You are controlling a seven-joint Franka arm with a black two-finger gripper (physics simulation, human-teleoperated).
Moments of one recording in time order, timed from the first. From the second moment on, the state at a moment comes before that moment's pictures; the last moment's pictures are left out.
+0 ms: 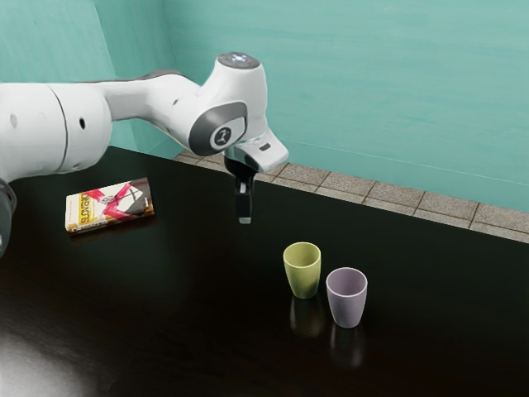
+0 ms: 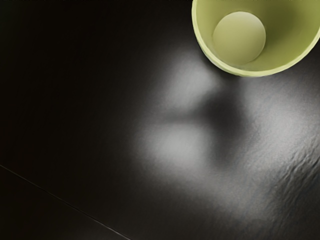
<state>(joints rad) -0.35 0.32 0.14 -1.65 0.14 2.02 0.82</state>
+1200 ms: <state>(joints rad) -0.44 0.56 0.14 -1.52 0.09 2.13 0.81</state>
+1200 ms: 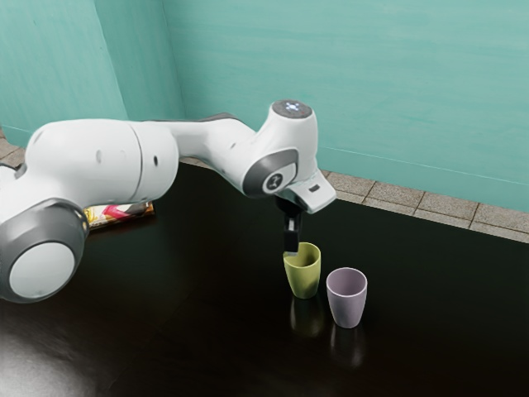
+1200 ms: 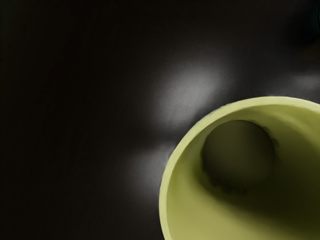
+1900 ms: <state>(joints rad) -0.43 0.60 0.14 -1.51 -0.08 2.17 0.81</state>
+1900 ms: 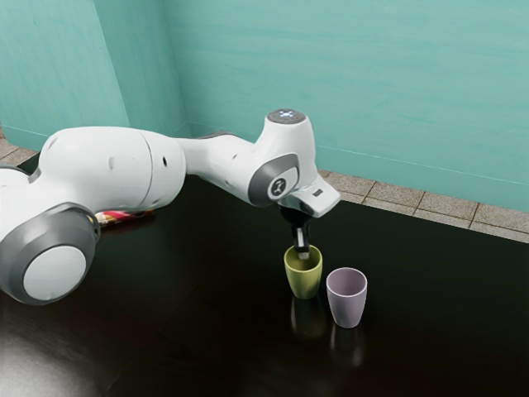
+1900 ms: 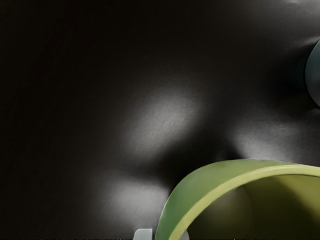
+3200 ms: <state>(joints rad) -0.53 0.46 0.17 -1.39 -0.15 2.05 0.77</state>
